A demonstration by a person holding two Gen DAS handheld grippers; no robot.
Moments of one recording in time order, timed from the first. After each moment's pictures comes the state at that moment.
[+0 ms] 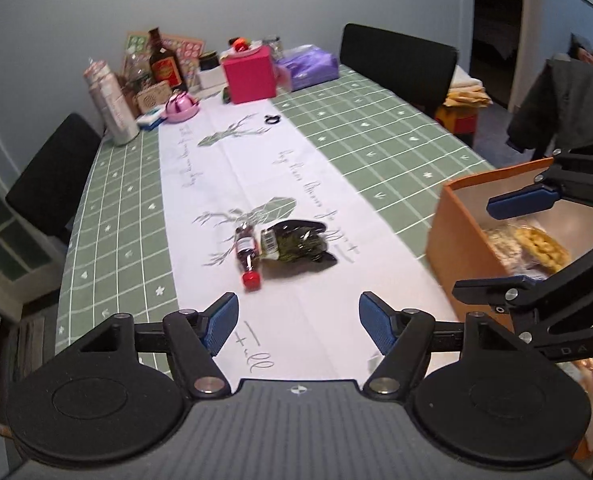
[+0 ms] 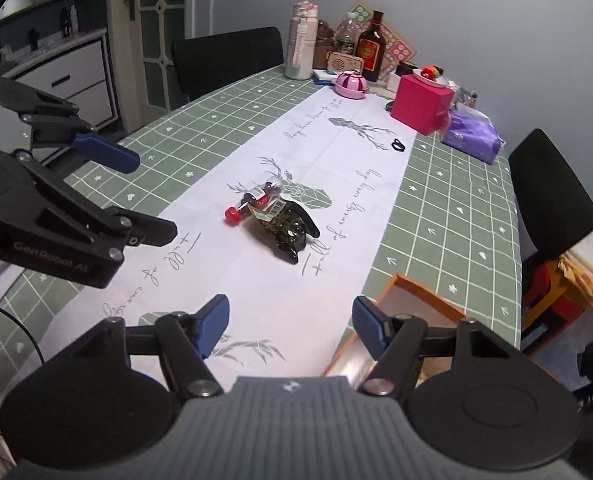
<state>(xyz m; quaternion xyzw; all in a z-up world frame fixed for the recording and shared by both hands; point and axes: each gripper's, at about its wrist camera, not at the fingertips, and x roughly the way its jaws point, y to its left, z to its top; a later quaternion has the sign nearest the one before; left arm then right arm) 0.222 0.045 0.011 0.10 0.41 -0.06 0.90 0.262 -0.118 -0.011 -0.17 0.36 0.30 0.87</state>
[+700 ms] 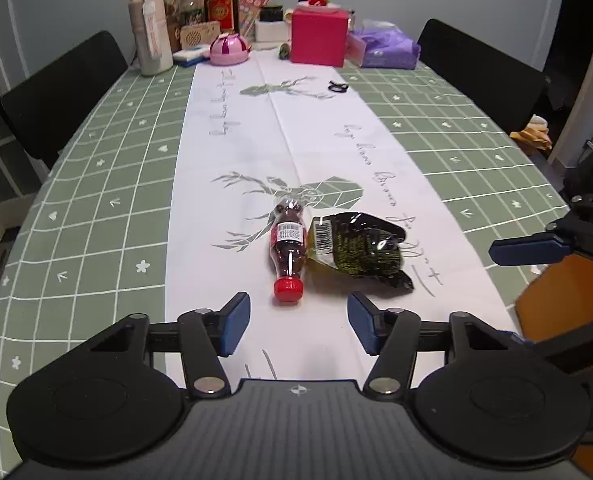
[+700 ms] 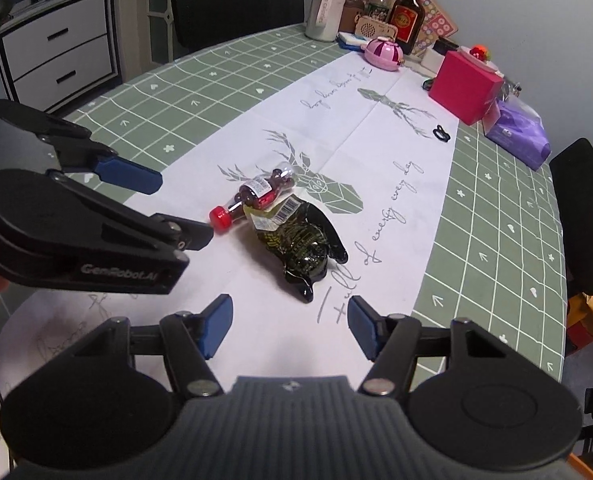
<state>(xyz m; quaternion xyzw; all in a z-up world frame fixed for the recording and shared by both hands) 0.304 0.098 -0.073 -0.01 0.43 -0.01 0.90 0.346 -0.039 -0.075 -0.22 0.40 0.30 0.84</state>
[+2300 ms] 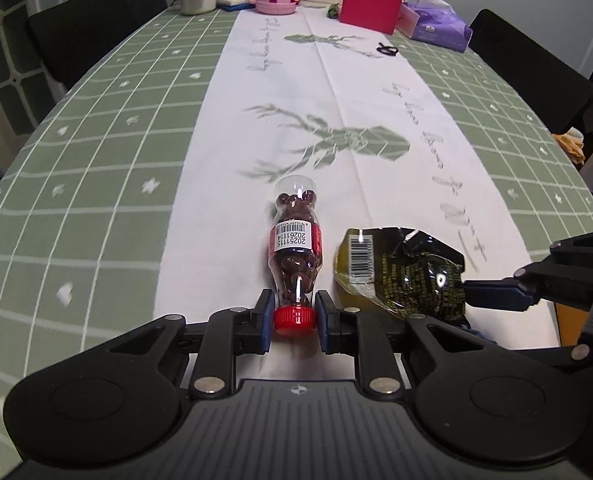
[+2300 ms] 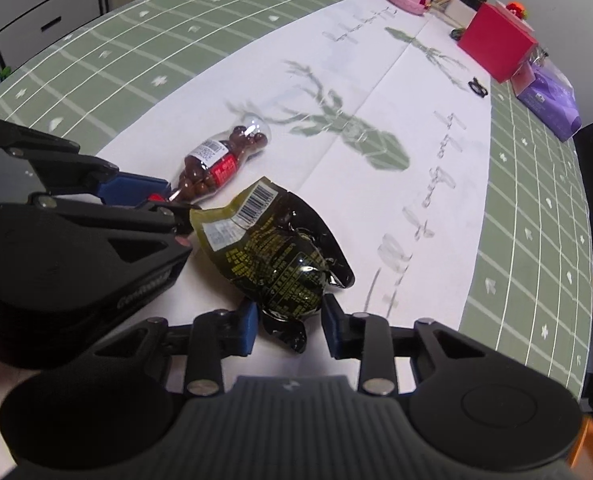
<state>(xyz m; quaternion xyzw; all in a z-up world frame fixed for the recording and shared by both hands) 0.286 0.112 -0.111 -0.07 0.47 0.05 0.88 0.346 0.008 -0.124 -0.26 0.47 0.27 0.80</state>
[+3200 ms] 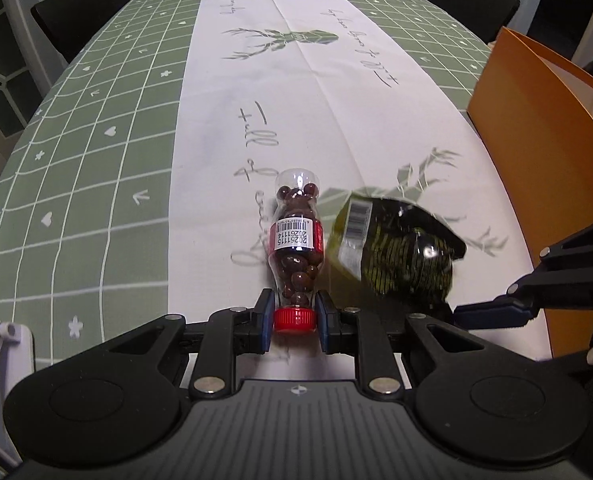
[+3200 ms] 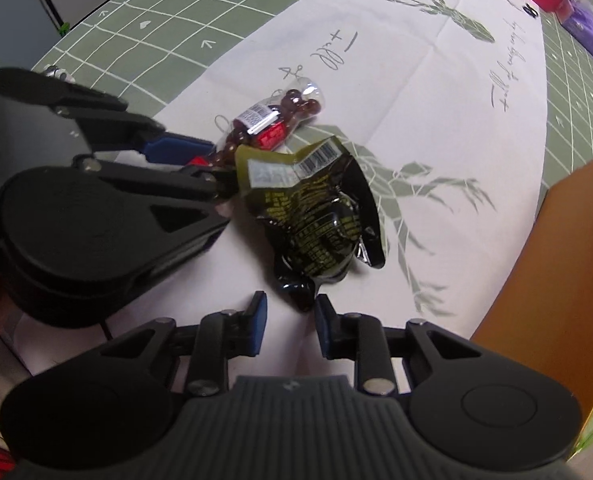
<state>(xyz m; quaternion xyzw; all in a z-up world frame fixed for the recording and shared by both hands) 0.126 0.080 -0.105 -0.02 0.51 -0.01 0.86 0.170 -0.025 -0.124 -0.22 0.55 0.31 0.75</state>
